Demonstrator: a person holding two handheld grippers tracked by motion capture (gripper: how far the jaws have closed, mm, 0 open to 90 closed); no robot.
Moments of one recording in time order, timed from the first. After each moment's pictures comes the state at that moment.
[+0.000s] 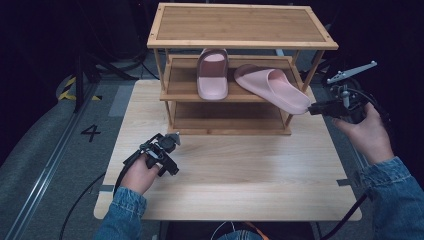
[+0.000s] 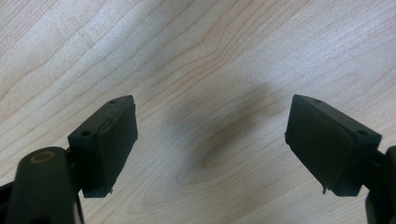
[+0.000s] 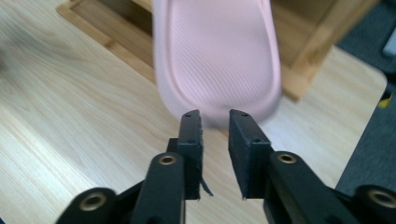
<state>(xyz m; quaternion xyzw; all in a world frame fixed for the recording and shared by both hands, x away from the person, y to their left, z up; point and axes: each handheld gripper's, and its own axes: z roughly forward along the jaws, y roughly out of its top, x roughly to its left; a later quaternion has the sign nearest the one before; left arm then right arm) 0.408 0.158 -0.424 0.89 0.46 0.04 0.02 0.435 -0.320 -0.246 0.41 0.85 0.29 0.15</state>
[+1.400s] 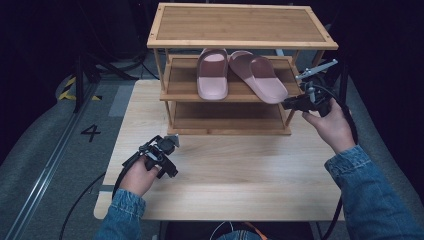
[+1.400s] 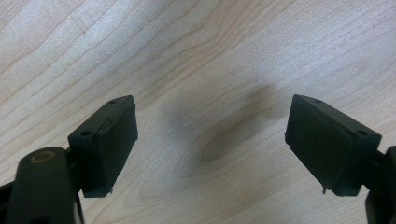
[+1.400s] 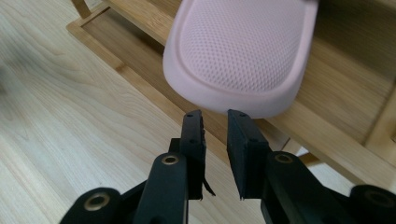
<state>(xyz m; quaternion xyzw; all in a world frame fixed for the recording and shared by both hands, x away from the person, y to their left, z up) 0.405 0.160 -0.427 0.89 0.46 0.04 0.01 0.473 -0.259 -0.267 0.38 0.86 0.31 0.15</state>
